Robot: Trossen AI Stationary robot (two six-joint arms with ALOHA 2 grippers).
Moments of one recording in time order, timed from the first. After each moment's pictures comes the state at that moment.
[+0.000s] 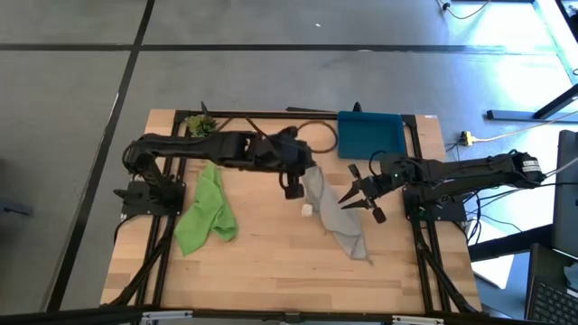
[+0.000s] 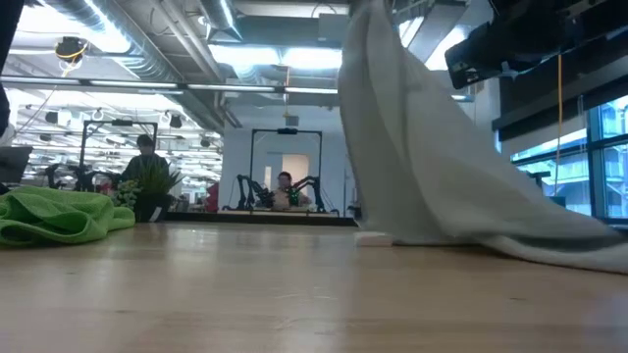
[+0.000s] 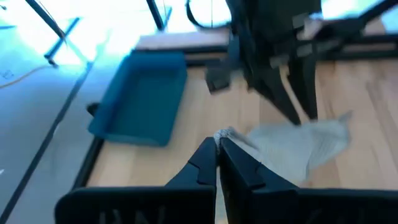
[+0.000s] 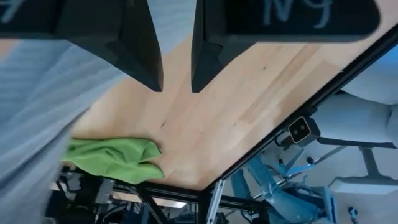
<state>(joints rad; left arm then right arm) -0.05 1.73 1.87 -0.73 -0.28 0.03 -0.01 0.91 0.50 0.04 -0.41 -0.17</state>
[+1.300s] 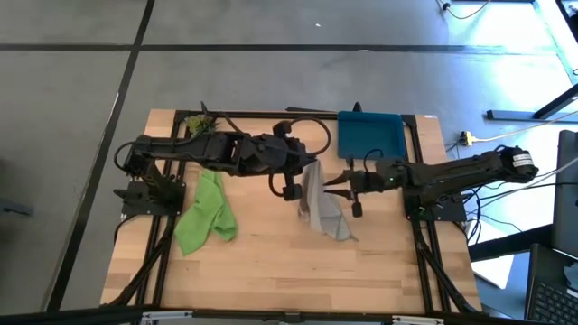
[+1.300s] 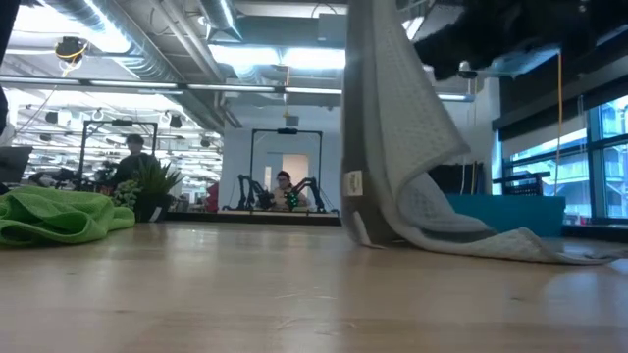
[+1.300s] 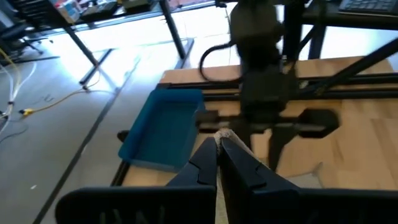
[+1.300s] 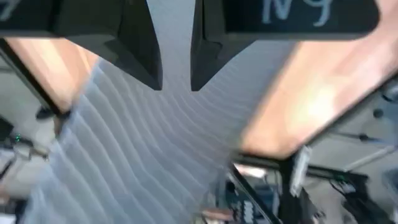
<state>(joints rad) -0.13 1.73 2.01 -0.79 -0.44 0.03 0.05 1.03 0.50 0.35 -0.04 -0.16</state>
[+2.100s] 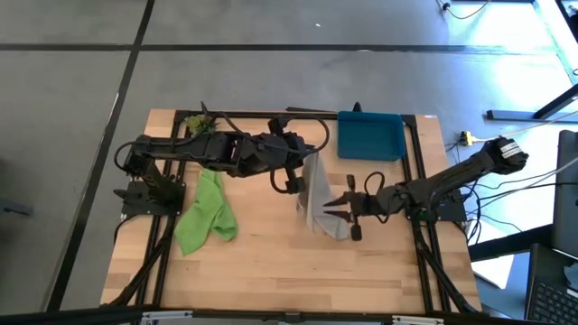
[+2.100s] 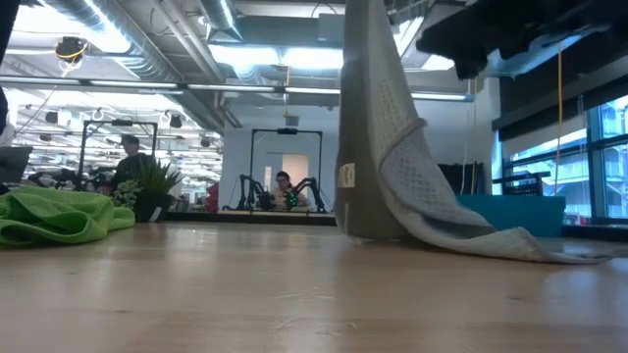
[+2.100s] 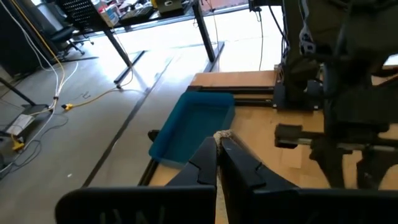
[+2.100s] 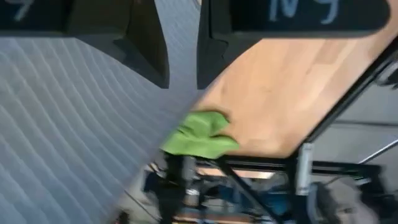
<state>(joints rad) -0.13 1.73 2.01 -0.76 -0.58 0.03 0.36 1.16 0.50 0.41 0.35 0.06</state>
